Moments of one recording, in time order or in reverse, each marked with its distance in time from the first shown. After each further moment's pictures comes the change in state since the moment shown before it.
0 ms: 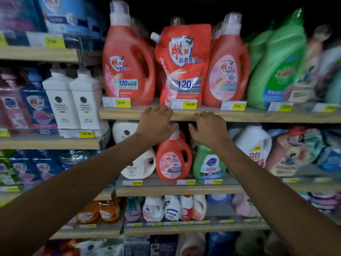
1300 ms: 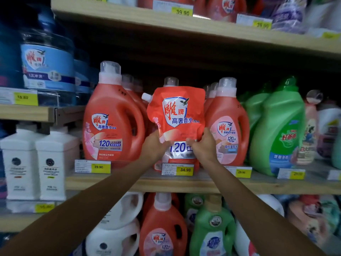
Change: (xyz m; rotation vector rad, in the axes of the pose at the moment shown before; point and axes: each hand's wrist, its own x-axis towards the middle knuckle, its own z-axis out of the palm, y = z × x) left_hand 0.157 -0.038 0.046 -1.038 0.114 -0.446; right_hand 0.158 0.036 0.022 0.943 0.156 0.550
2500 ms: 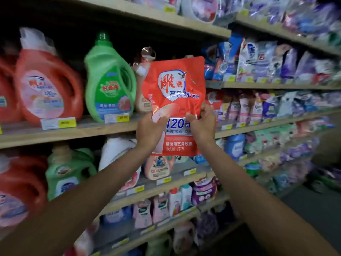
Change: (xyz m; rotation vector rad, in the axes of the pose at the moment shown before) left_hand -0.236 0.293 0.396 -0.370 -0.148 -0.073; right_hand -0.096 0.154 -0.508 0.072 0.412 0.057
